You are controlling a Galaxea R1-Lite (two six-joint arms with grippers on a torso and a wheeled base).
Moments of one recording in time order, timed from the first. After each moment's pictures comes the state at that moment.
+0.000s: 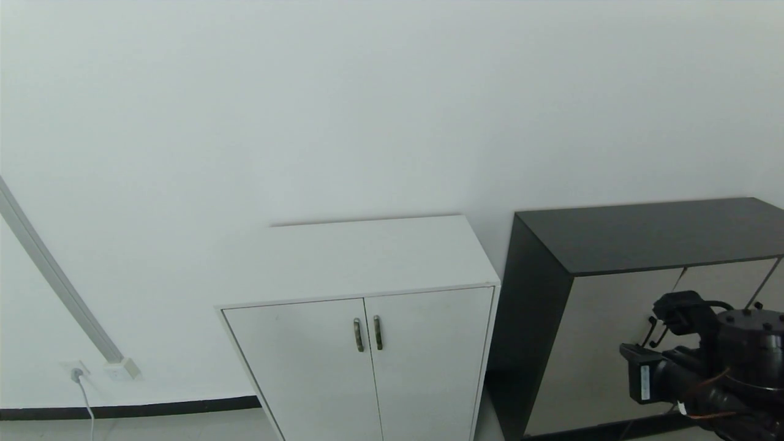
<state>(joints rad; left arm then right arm) 0.00 0.00 0.00 0.00 0.03 -0.09 0.34 1.62 -0.18 -0.98 -0.24 0.08</state>
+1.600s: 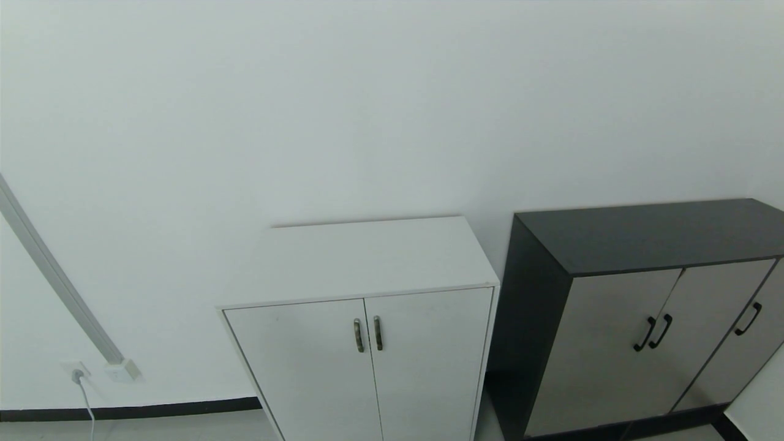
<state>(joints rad) 0.00 0.00 0.00 0.00 0.03 -0.09 0.24 0.20 -0.04 0.04 -0.02 -0.16</state>
